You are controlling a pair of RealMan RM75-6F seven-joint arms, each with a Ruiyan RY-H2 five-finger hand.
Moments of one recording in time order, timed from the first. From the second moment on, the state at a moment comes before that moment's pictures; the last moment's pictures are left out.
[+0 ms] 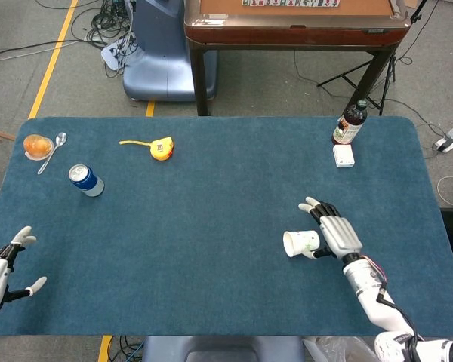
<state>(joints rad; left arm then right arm) -0.08 -1.10 -0.03 -1.56 1.52 1.49 -0.17 0.50 -1.26 0.12 -1.82 -1.03 1.04 -0.19</state>
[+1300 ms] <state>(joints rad) -0.07 -1.08 -0.03 -1.57 1.52 1.50 -0.21 0.67 -1.45 0.04 -1.82 -0.72 1.19 -0.80</state>
